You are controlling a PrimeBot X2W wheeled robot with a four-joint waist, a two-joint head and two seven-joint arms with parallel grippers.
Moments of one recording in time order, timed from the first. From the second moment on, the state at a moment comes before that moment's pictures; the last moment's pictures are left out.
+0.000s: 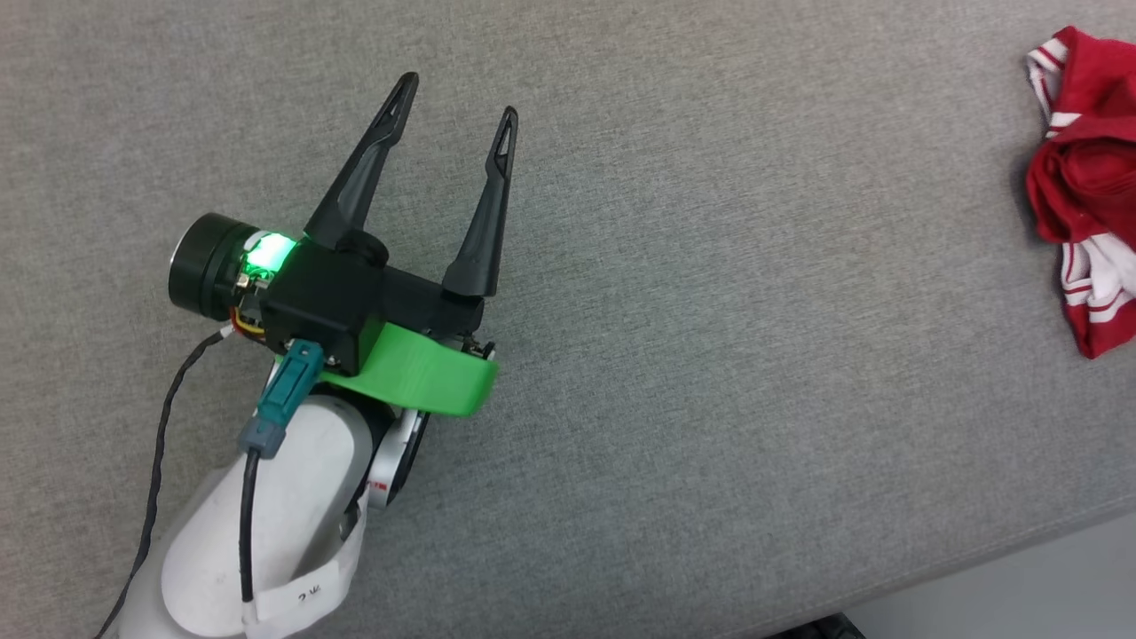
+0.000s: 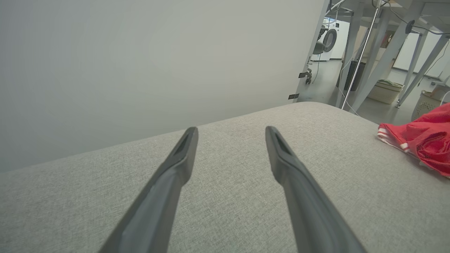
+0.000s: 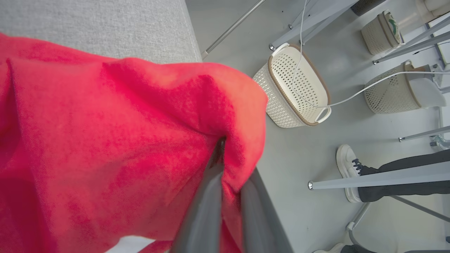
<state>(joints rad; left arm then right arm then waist) -0.52 0.37 -0.52 -0.17 -0.29 0.19 -0.15 -0.73 -0.70 0.01 0.61 0.29 0.13 0.28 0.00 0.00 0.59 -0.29</state>
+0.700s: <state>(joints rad) -0.49 0.35 -0.51 -0.10 -0.33 0.20 -0.22 -0.77 -0.59 -0.24 0.80 0.02 0.13 0.02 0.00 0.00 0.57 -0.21</state>
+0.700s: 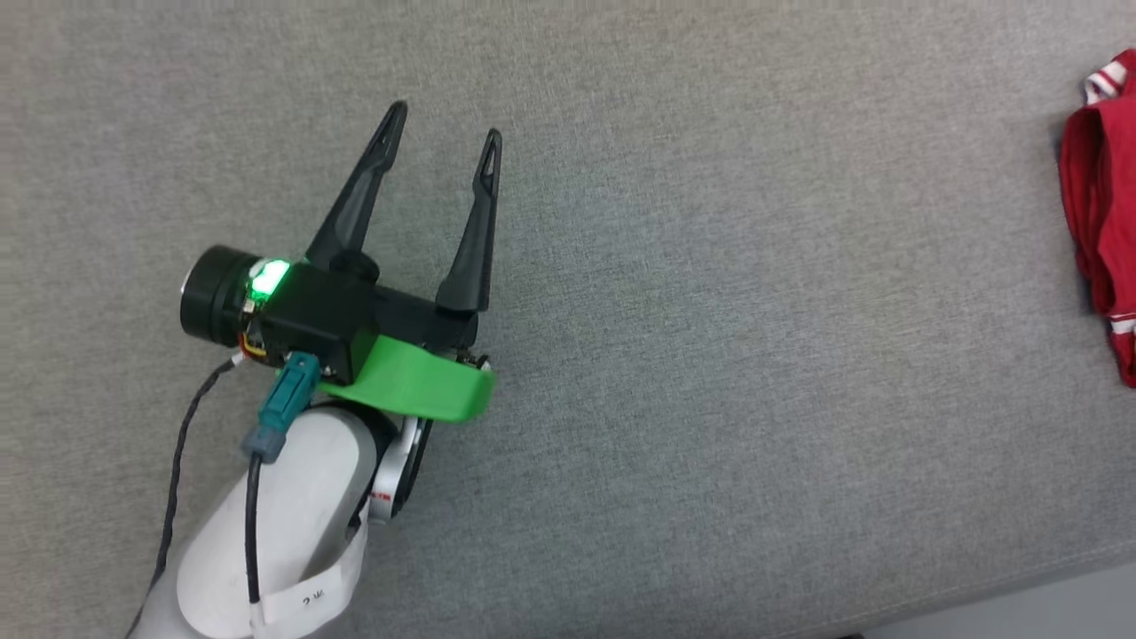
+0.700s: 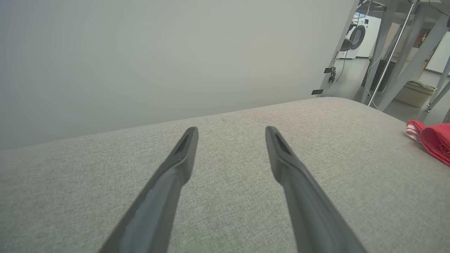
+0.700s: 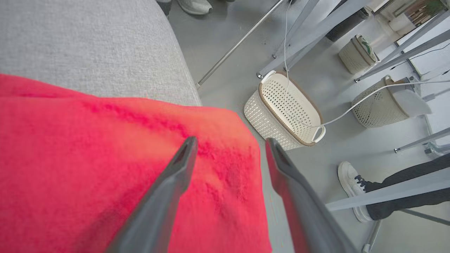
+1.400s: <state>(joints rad) -0.19 0.31 -0.44 -0.03 -0.43 0.26 -0.25 -0.39 -0.31 -0.25 0.49 0.06 0.13 -0.16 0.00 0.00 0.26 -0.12</state>
